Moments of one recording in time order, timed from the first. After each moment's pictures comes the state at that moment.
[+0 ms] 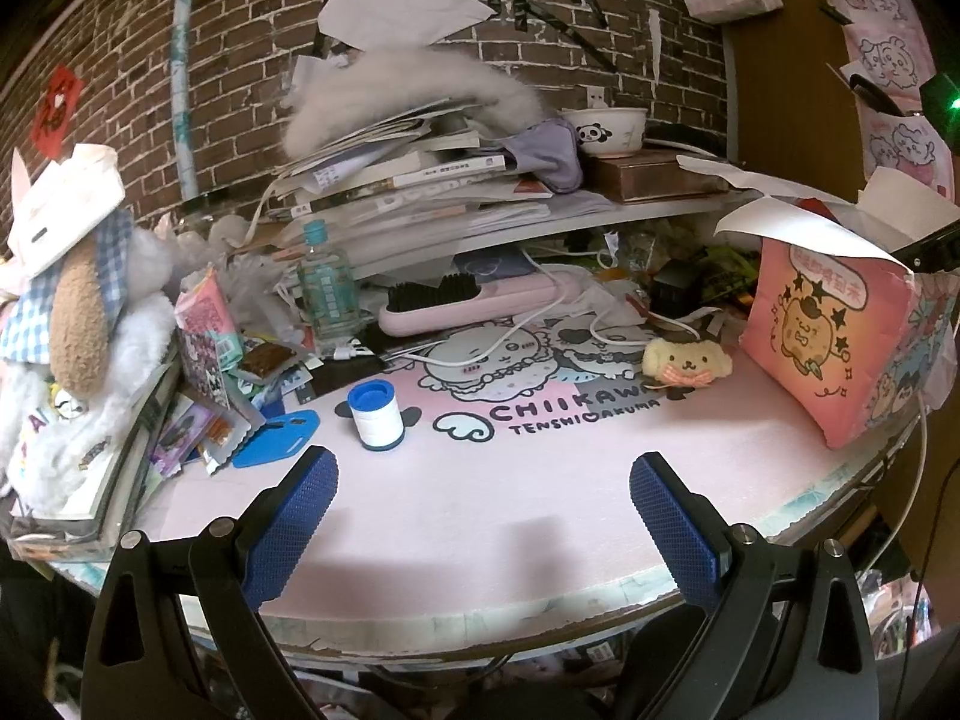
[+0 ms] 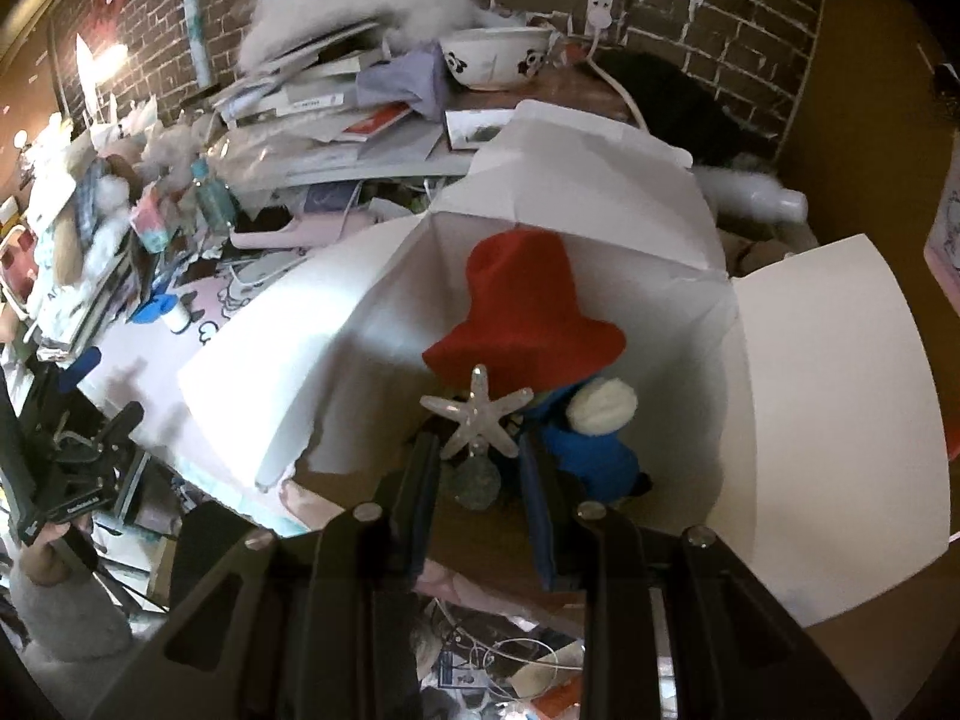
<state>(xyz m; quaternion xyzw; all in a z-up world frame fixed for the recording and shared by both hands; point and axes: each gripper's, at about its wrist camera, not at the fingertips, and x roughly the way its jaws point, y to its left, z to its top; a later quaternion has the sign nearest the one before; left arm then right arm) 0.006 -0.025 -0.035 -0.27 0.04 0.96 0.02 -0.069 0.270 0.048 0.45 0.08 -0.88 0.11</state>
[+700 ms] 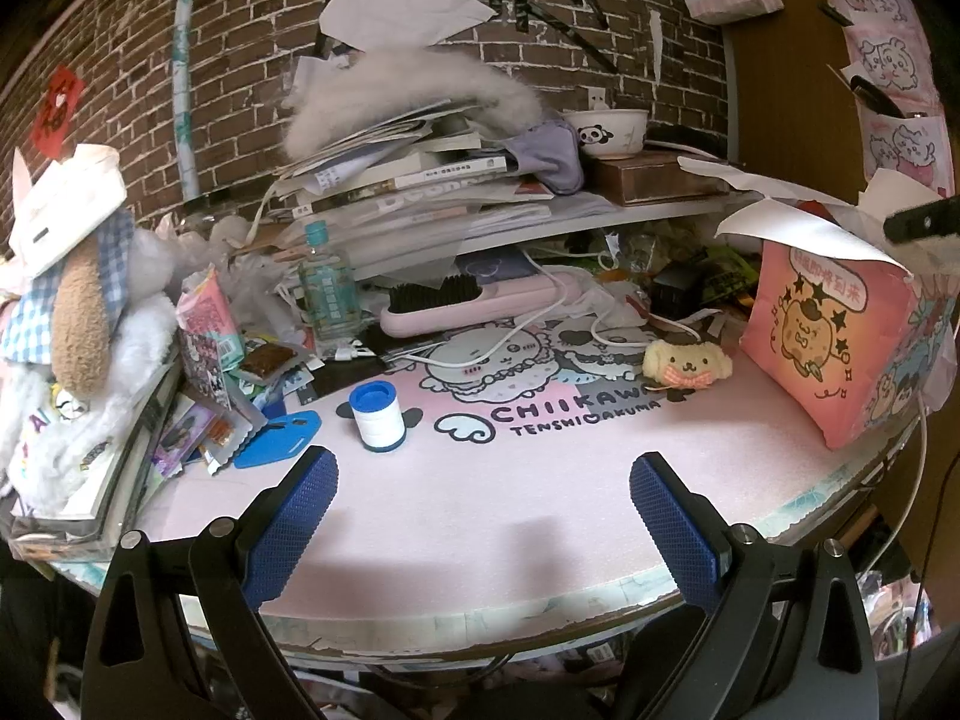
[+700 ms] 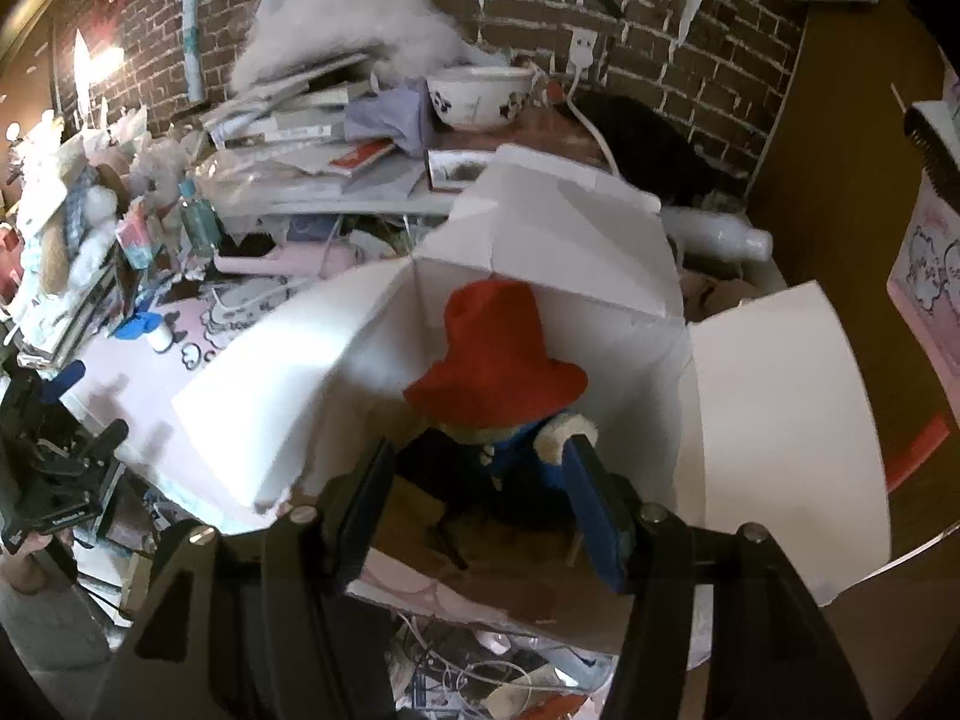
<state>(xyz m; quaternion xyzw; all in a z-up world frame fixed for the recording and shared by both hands) 0.008 -0.026 -0.033 -0.27 0.04 0.96 0.02 -0.055 0.267 0.072 0.40 0.09 -0.91 0.09</state>
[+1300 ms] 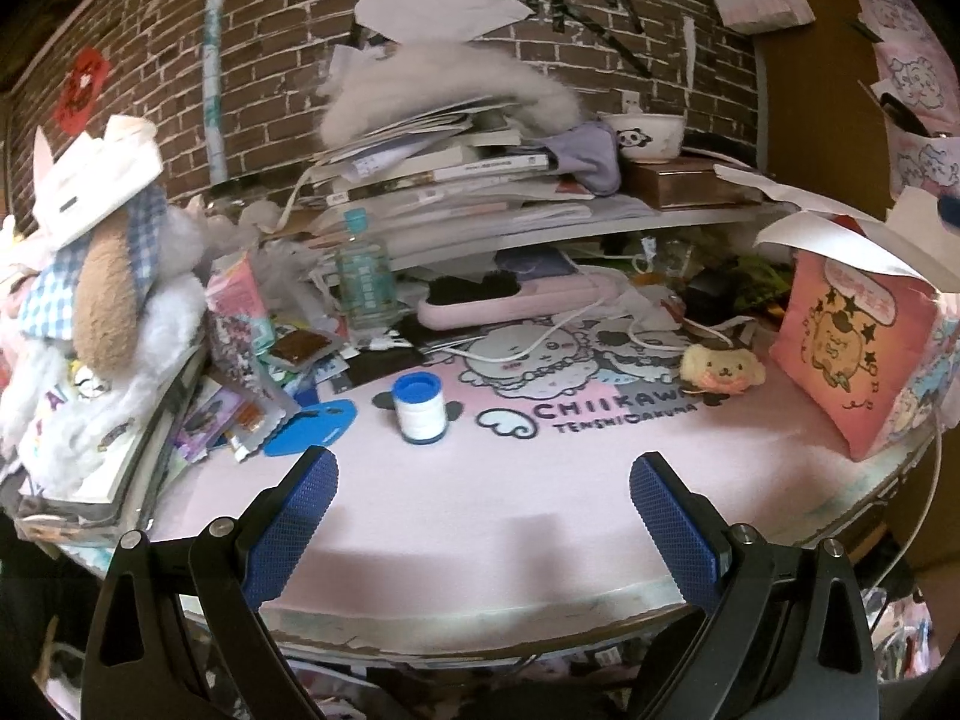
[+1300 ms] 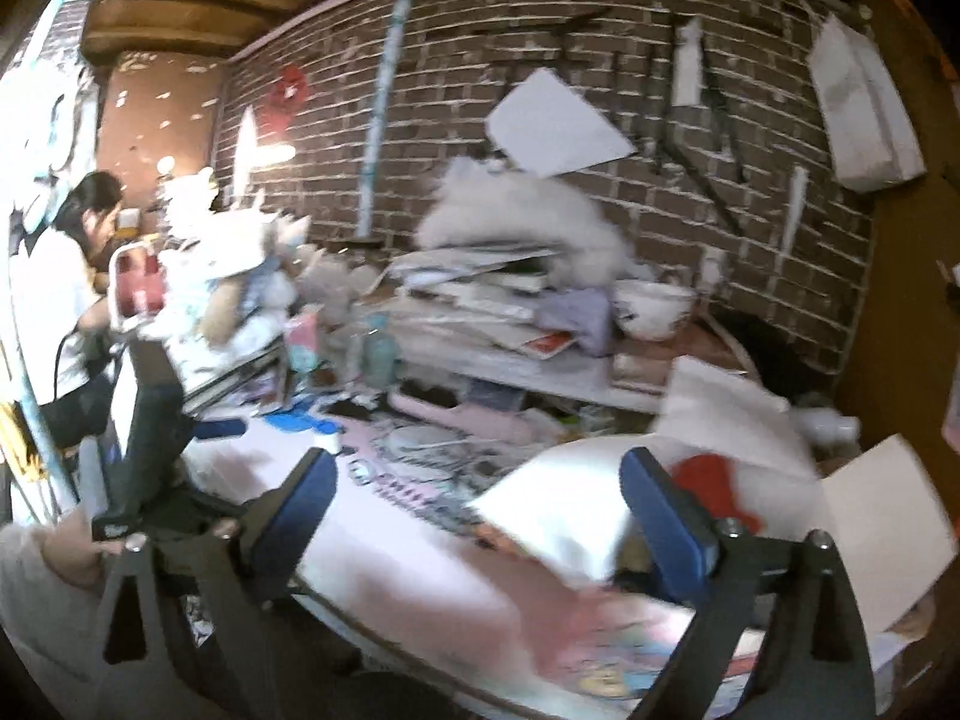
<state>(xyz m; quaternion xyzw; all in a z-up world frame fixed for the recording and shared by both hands) 0.005 -0.048 -0.036 -0.27 0.02 0.96 -0.01 0.040 0.161 0.062 0.17 0.11 -0.95 0.25</state>
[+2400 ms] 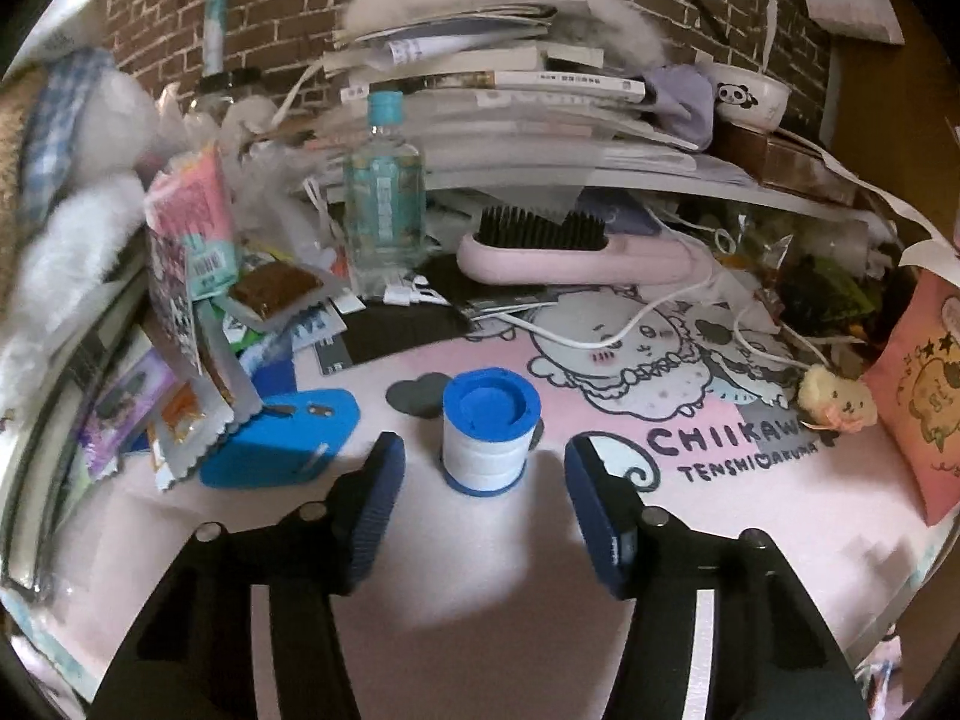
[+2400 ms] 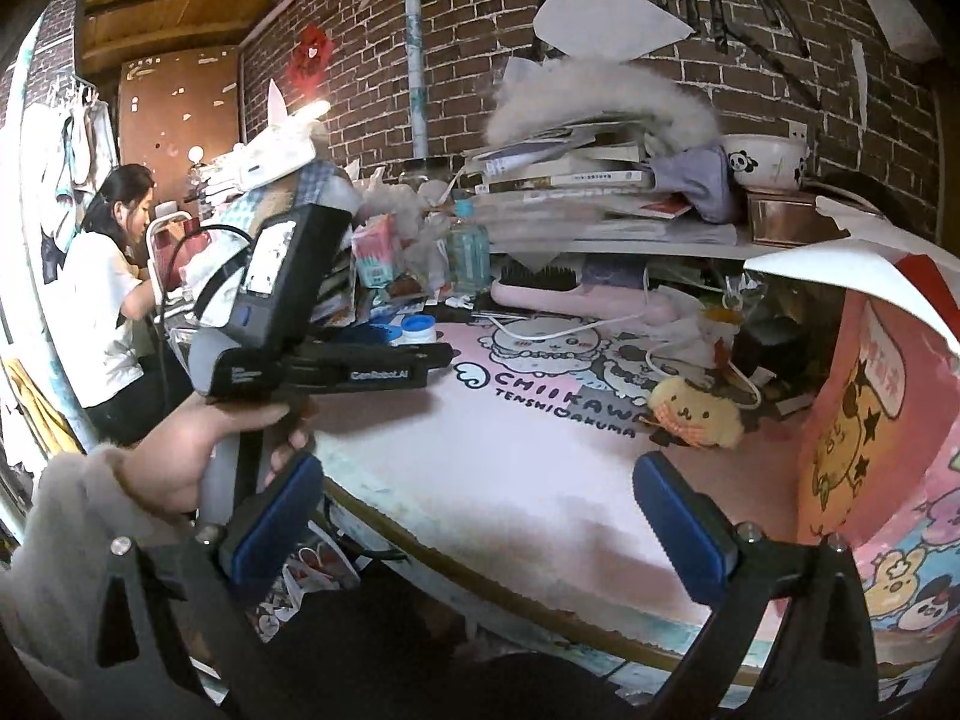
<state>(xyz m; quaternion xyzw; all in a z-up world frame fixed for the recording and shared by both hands) -0.089 -0.095 -0.081 -0.33 -0.04 0.94 -0.01 0.015 0.116 -0.042 0.24 0.05 -0.92 0.30</state>
